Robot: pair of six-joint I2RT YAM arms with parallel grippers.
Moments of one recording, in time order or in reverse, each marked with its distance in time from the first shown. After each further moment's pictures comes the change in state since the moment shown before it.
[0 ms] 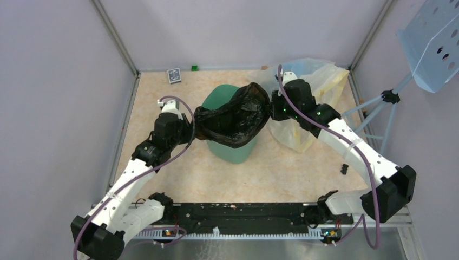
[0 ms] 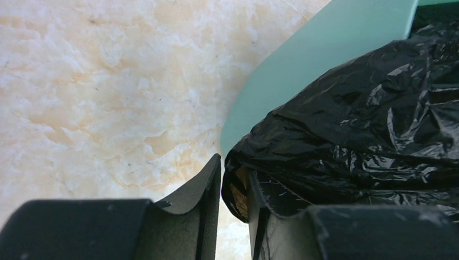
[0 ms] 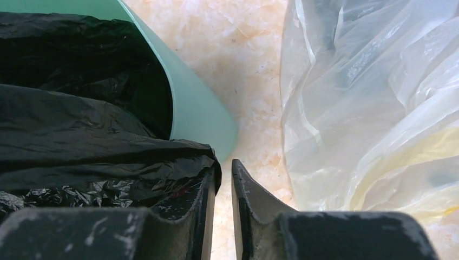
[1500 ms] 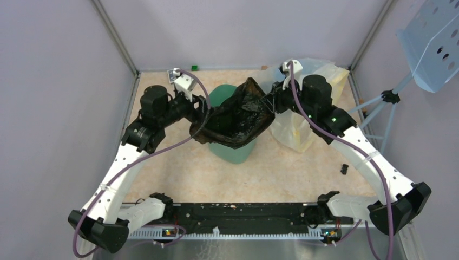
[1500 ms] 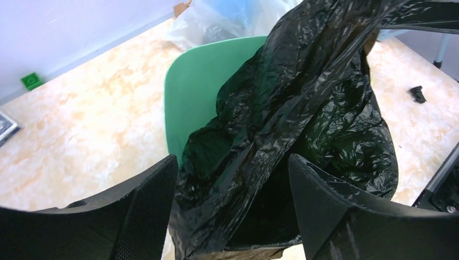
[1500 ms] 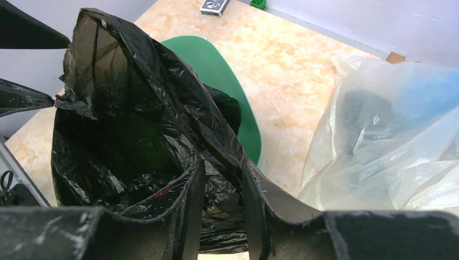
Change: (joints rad) left arm 0.026 0.122 0.368 0.035 0.491 0.520; right arm -0.005 -0.125 0.014 0.202 -0.216 -0.178
